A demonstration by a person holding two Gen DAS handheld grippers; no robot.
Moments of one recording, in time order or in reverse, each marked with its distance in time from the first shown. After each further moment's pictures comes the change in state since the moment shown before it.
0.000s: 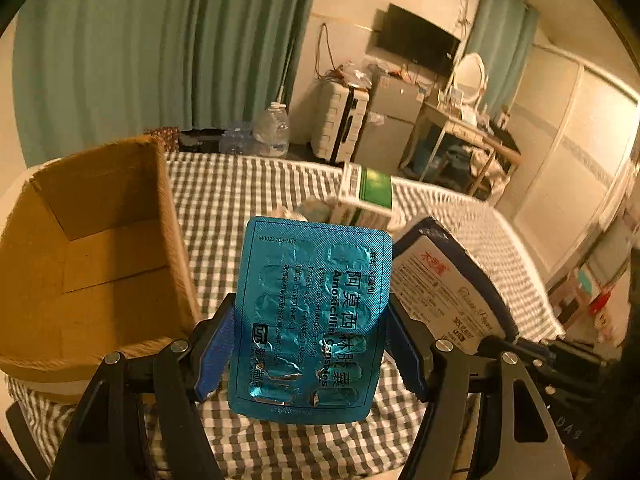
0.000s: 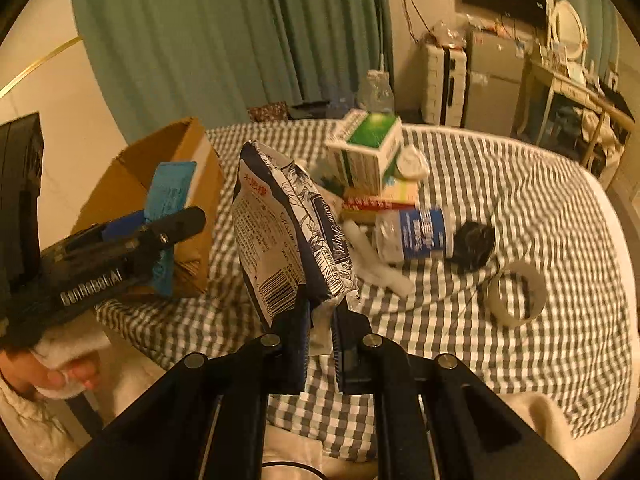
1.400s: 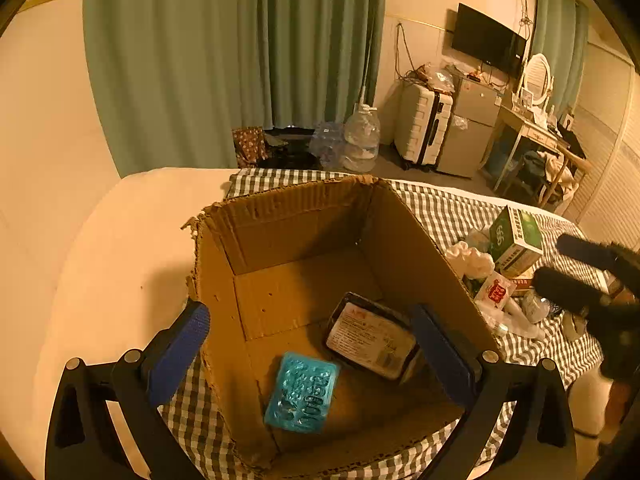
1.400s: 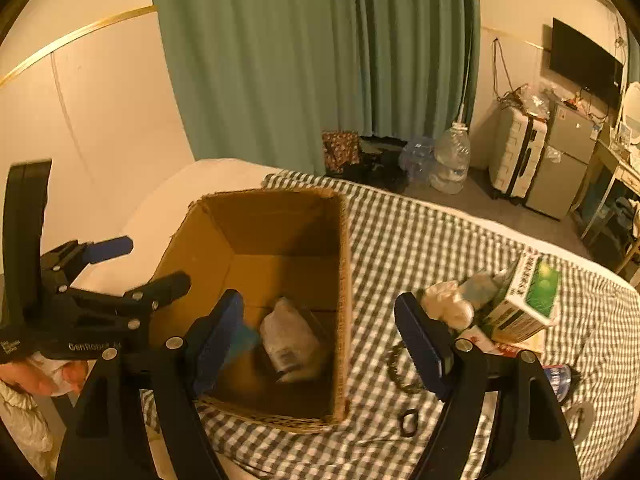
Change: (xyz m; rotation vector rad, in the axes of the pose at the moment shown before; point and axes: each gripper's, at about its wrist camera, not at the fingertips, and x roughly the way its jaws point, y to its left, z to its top) left arm -0.053 0.198 0.050 -0.005 0.042 0.252; right arm 0.063 0.182 0.119 -0.197 -0.068 0.092
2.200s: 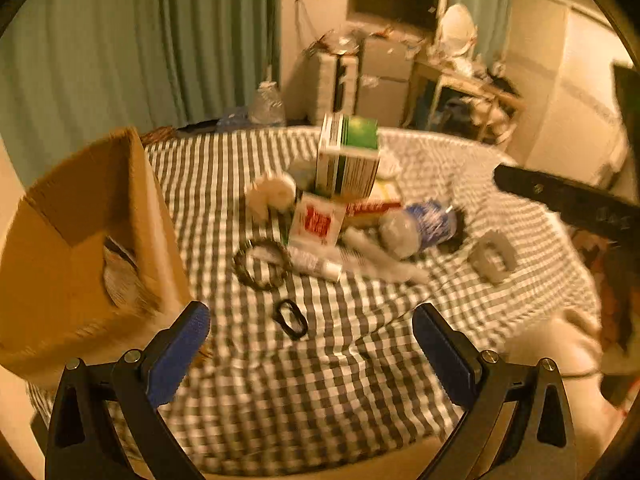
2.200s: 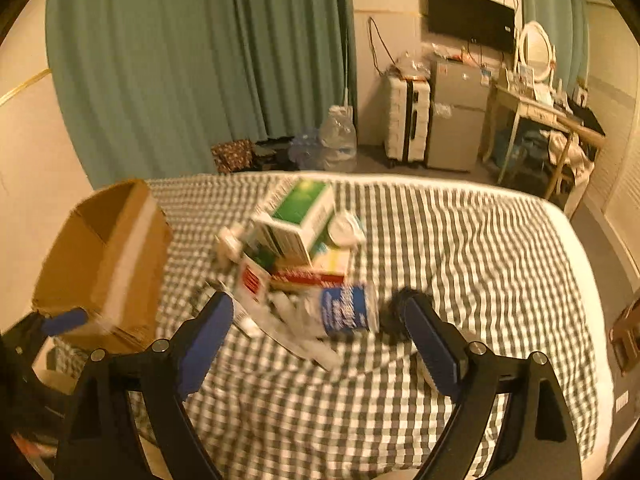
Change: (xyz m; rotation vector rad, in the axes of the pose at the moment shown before) left arm 0.033 -0.257 -0.092 0.184 0.050 -0.134; right arm -0.075 -0.236 -0.127 0.227 -0.014 -0.226
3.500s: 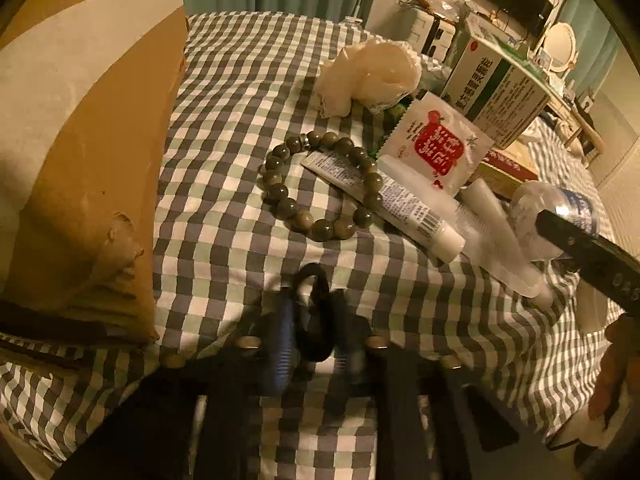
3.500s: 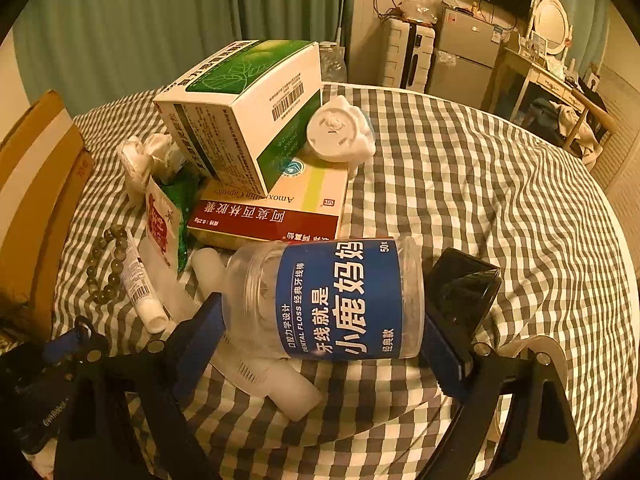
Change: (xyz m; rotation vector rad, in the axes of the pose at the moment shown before) left arm 0.141 0.057 -0.034 -0.324 0.185 0.063; right arm 0.149 0.001 -0.027 -0.059 0.177 -0.081
